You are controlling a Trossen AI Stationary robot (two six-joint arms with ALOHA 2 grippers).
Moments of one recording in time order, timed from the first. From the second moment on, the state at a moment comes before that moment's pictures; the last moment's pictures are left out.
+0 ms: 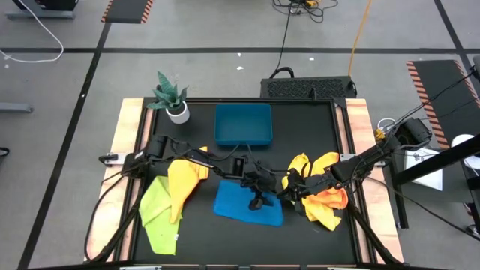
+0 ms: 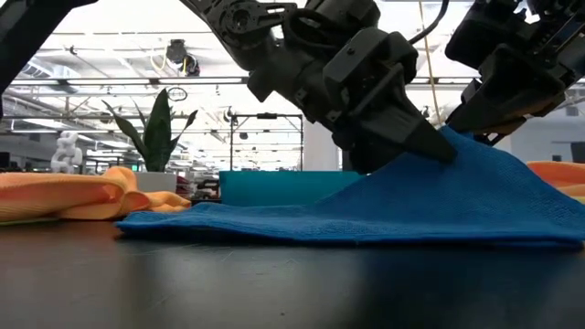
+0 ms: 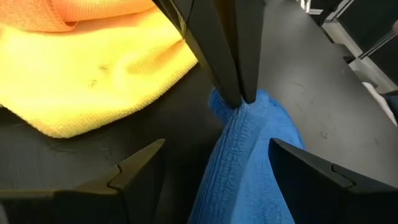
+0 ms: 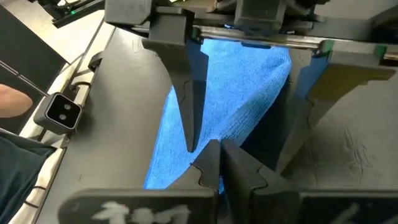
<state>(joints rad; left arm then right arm) -0.09 2.21 1.50 0.04 0.38 -0.05 0.43 1.26 0.37 0.34 0.16 0.56</state>
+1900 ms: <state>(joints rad) -0.09 2.14 1.50 -0.09 0.42 0.21 0.51 1.30 0.37 0.34 0.24 0.57</state>
